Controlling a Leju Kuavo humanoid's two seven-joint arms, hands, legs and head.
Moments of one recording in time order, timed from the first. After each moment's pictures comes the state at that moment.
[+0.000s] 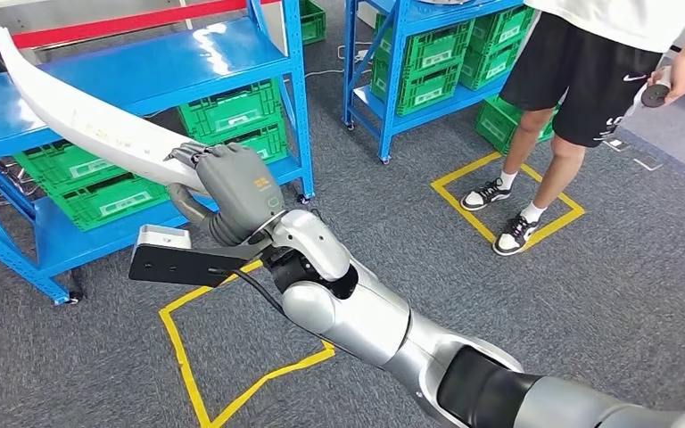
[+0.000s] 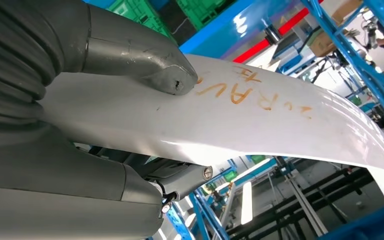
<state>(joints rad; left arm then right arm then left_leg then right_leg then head) -0.15 -0.14 1.30 -0.17 -1.23 0.06 0.08 -0.49 0.05 0.79 -1.20 0.75 -0.06 -0.08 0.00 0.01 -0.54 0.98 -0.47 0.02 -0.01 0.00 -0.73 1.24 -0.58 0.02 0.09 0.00</state>
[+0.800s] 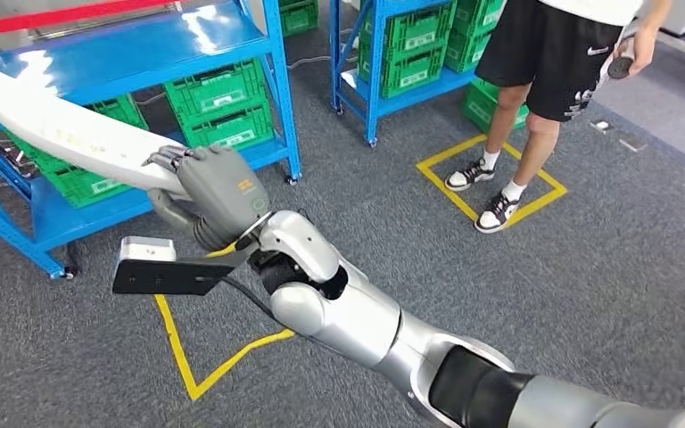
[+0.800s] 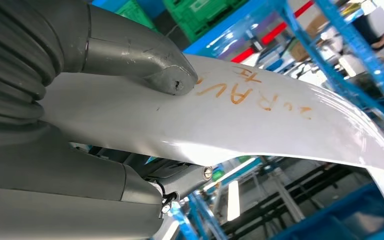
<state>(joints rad) -0.15 -0.12 1.30 -0.17 -1.20 0.05 -0.02 -0.52 0.08 0.80 -1.17 0.75 -0.06 -0.14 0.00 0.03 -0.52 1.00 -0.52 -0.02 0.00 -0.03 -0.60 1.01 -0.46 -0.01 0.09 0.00</state>
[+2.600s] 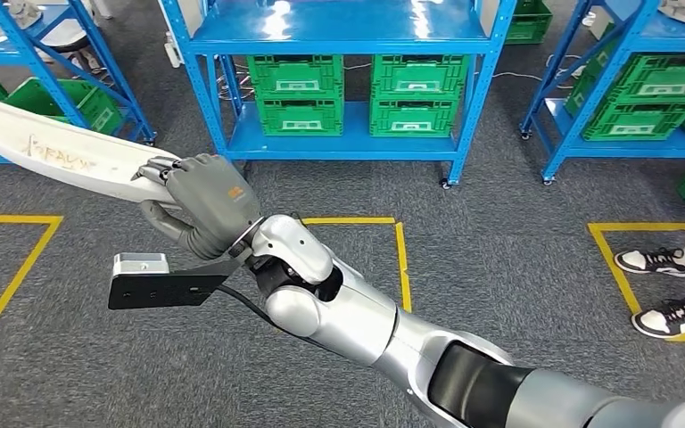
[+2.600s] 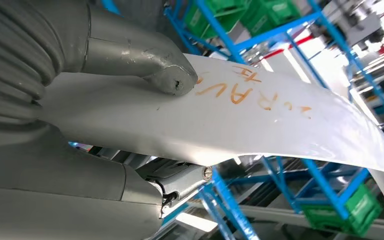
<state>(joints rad) -0.14 -0.11 1.30 -0.17 -1.19 0.05 0.01 -0.52 0.06 0.83 -1.15 0.74 -0.05 -0.15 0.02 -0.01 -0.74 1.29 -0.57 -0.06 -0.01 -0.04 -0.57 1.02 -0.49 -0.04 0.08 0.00</state>
